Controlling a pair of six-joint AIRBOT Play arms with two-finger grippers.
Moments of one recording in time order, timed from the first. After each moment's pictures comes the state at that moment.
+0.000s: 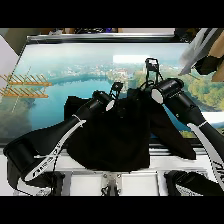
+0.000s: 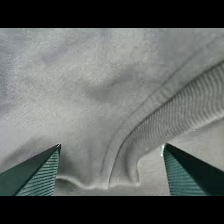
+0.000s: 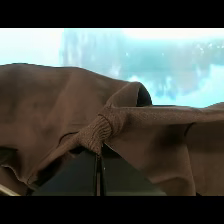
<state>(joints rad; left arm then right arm) -0.75 -1.65 1.41 1.55 -0.99 -1.95 0.50 -1.27 1.27 -1.67 1.00 2.16</state>
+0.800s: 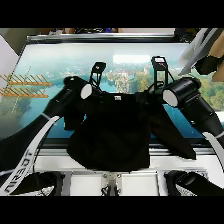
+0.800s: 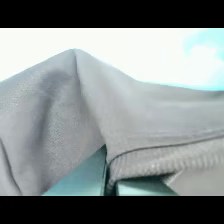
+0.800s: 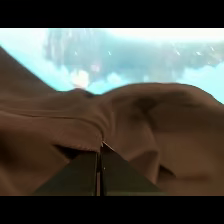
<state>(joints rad) -0.59 -1.41 1.41 1.54 -1.08 -1.84 0.50 -1.14 1.27 -1.70 1.19 2.06</state>
